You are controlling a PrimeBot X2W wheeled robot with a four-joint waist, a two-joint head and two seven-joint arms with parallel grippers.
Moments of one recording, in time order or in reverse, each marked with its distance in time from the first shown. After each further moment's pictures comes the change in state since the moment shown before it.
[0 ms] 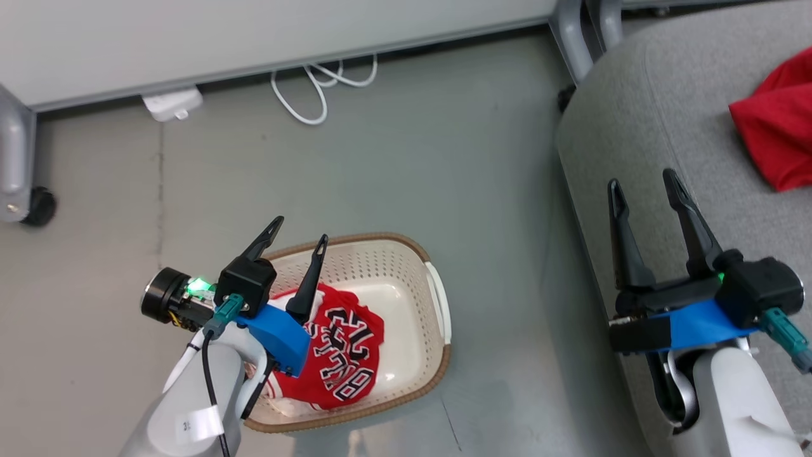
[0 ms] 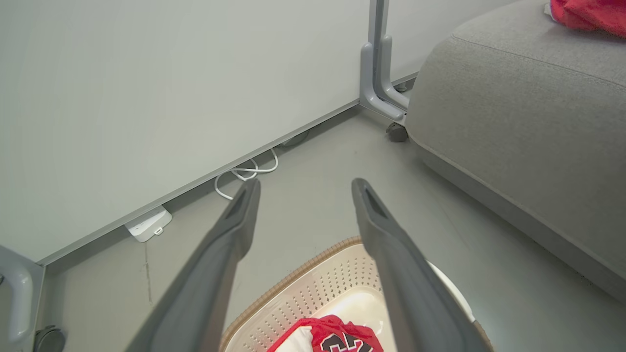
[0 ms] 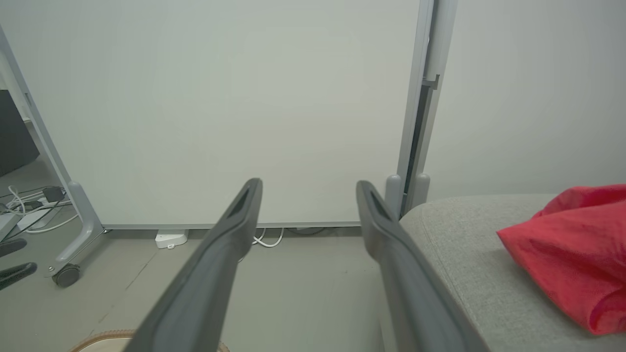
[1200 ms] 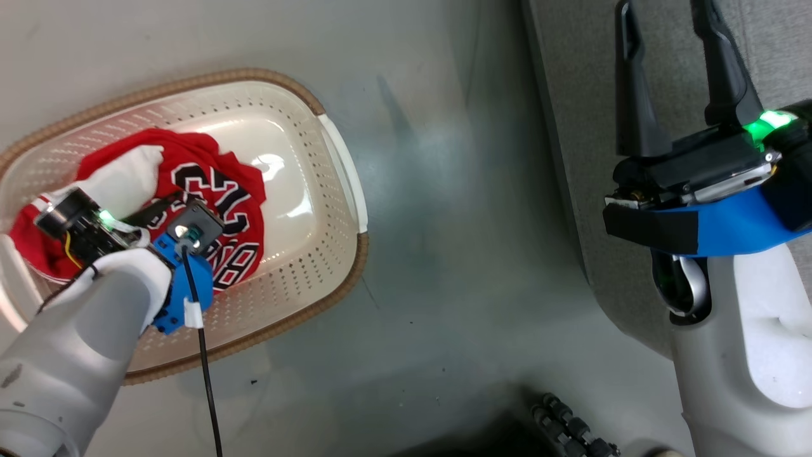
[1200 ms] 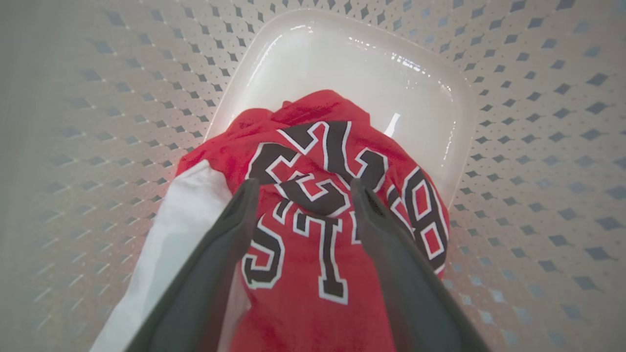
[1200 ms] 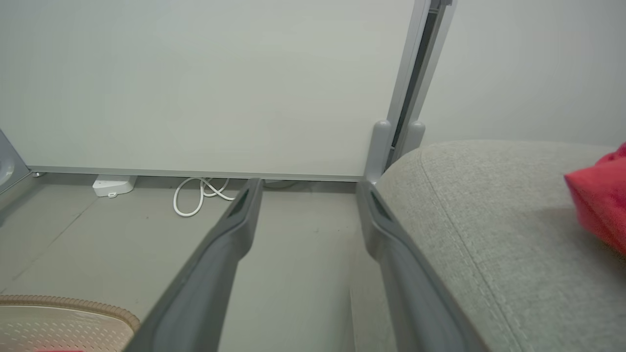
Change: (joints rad) left arm -0.468 0.190 -0.712 0.560 -0.163 0.000 0.064; right arm -0.310 0.001 0.074 -0.118 0.032 0.000 0.000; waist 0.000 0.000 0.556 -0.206
